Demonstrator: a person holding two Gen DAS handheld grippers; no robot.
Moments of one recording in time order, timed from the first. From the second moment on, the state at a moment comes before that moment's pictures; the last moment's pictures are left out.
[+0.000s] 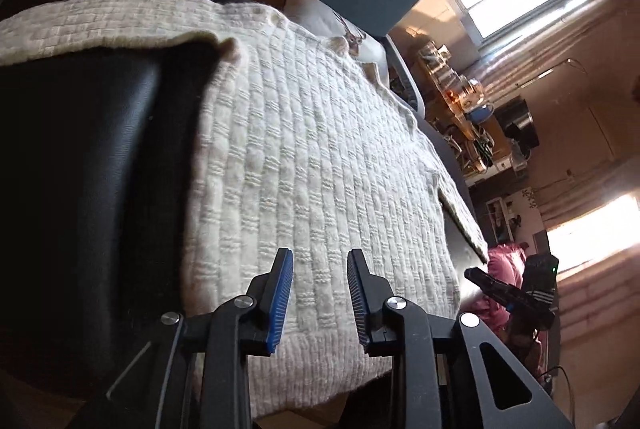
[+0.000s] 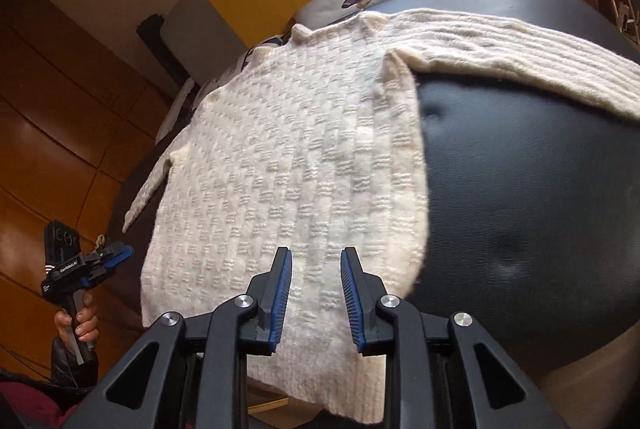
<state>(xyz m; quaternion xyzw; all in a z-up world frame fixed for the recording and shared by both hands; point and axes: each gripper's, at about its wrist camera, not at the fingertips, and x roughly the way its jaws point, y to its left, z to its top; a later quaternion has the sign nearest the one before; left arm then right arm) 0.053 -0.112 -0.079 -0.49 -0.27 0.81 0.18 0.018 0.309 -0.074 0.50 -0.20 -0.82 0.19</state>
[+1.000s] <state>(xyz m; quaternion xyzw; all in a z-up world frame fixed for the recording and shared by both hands) -0.038 -0.006 -0.086 -0.53 -0.10 0.82 0.18 0.034 0.398 -0.082 0.43 -0.34 -0.82 0.12</state>
